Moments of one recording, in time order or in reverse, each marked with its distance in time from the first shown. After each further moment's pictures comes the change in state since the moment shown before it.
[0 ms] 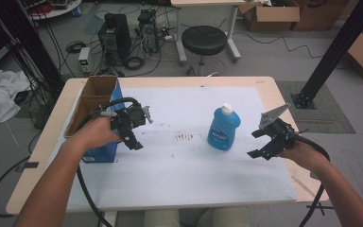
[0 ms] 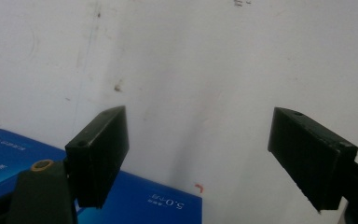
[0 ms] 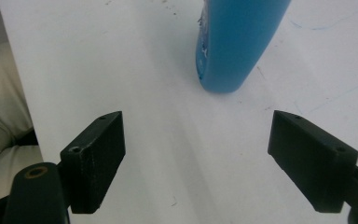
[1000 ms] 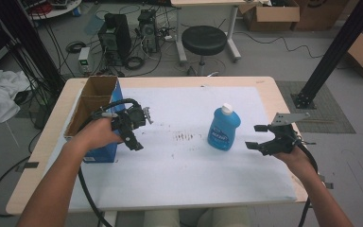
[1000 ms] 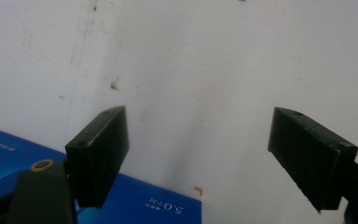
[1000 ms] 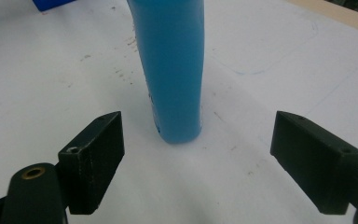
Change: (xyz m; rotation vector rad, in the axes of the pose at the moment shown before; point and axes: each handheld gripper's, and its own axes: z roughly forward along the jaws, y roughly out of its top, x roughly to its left) left arm 0.003 -0.001 0.009 0.008 -0.013 -0.013; right arm -0.015 -0.041 0.017 -0.397 -0.102 0.162
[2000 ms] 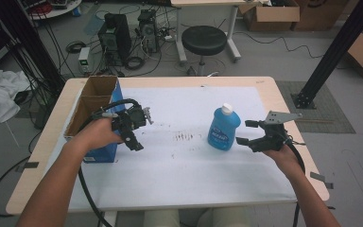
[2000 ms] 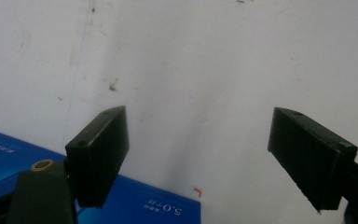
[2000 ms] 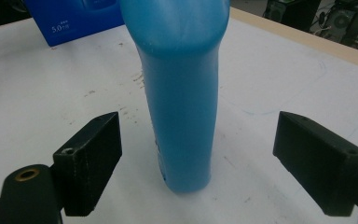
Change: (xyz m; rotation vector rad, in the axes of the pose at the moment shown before) left arm -0.001 0.001 0.000 -0.004 -0.002 0.004; right arm 0.004 0.008 0.024 -0.133 0.019 -0.015
